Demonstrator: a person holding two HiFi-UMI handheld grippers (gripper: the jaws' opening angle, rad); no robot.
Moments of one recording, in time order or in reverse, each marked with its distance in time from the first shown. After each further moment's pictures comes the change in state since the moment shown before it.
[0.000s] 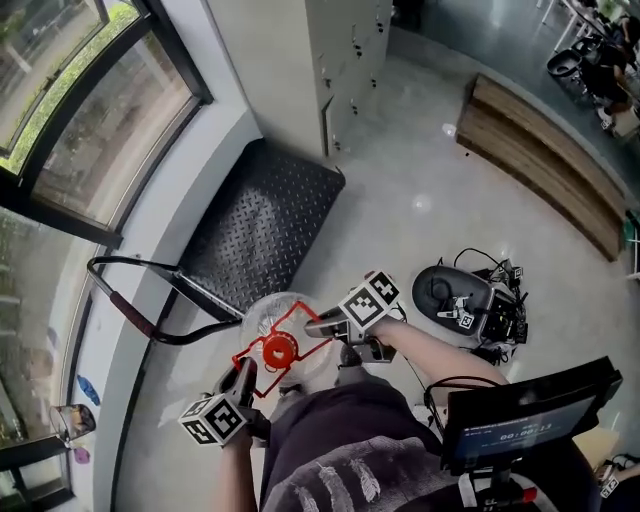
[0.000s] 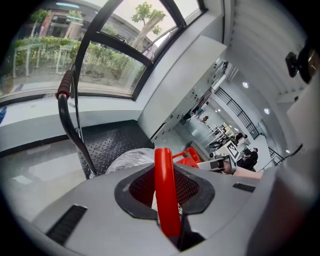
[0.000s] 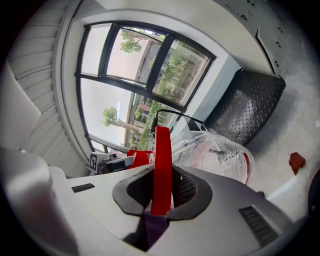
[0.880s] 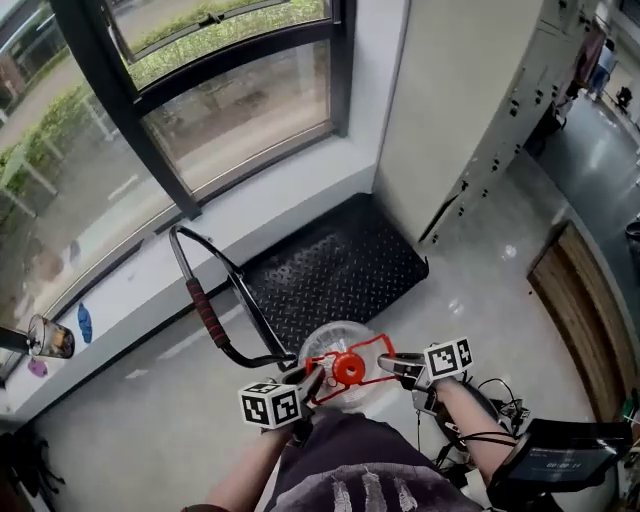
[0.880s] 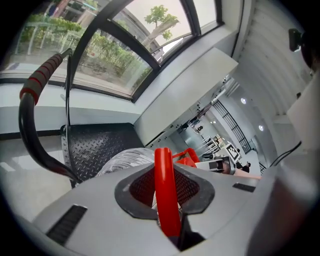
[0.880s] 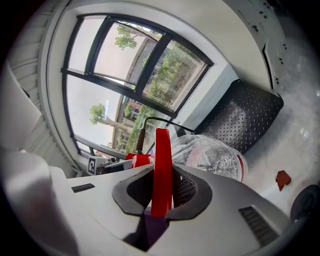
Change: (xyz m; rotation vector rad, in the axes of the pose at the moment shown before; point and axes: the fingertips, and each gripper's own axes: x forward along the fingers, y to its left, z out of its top) left arm 0.065 0.026 0.075 -0.110 -0.030 -0.104; right arm 0.003 -0.024 0.108 0.008 0.007 -0.141
